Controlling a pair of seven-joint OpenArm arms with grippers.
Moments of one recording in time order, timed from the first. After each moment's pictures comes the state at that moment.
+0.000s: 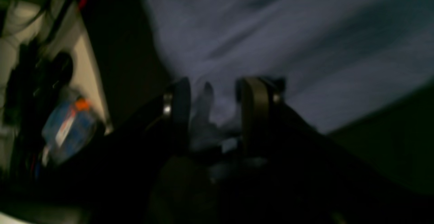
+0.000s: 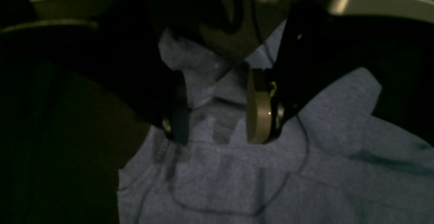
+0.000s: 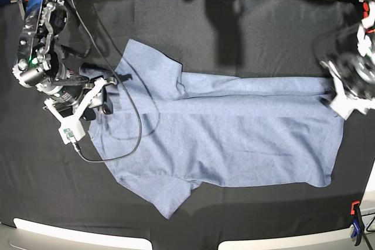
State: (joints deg) left arm 11.4 -41.1 6.3 92.9 -0.7 -14.4 16.0; right arm -4.3 17.1 13.6 105.1 26.8 28.0 -59.2
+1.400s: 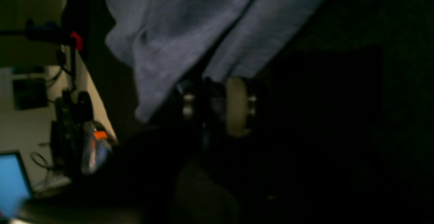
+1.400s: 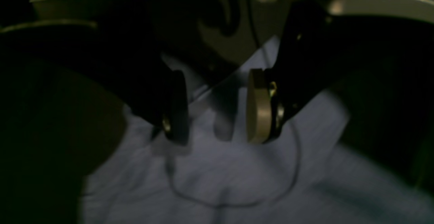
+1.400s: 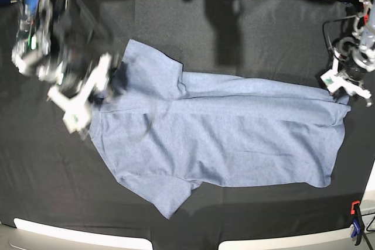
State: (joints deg) left arm 4.6 -41.9 19.1 68.9 23.5 -16.3 -2.4; right arm -12.7 17.3 13.2 115.5 30.2 32.5 -61.4
